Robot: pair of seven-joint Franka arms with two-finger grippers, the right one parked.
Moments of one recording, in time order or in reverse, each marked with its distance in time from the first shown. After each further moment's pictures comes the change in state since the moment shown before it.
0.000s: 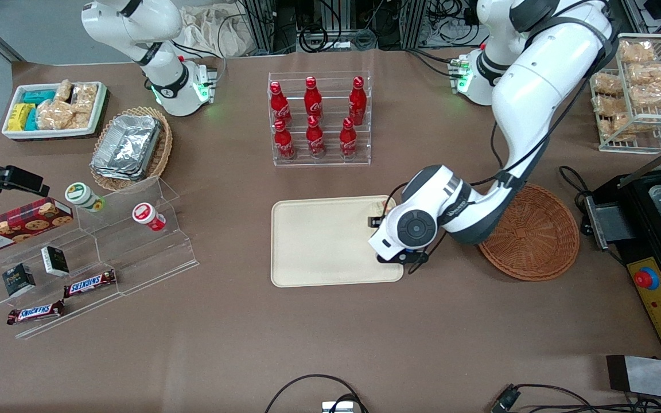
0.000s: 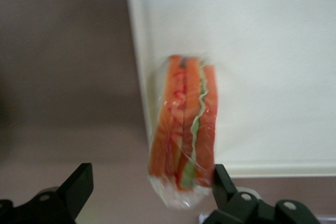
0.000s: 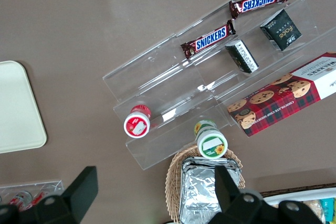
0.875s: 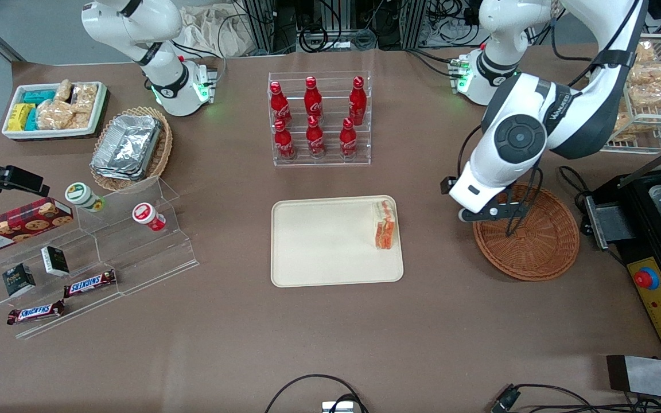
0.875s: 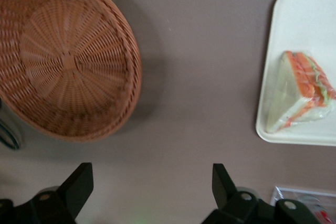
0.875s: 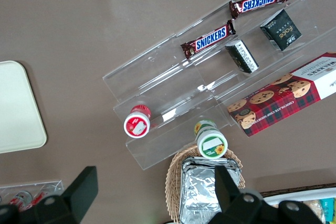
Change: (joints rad) arm 0.342 -0.631 -0.068 -0.475 -0.102 0.118 0.198
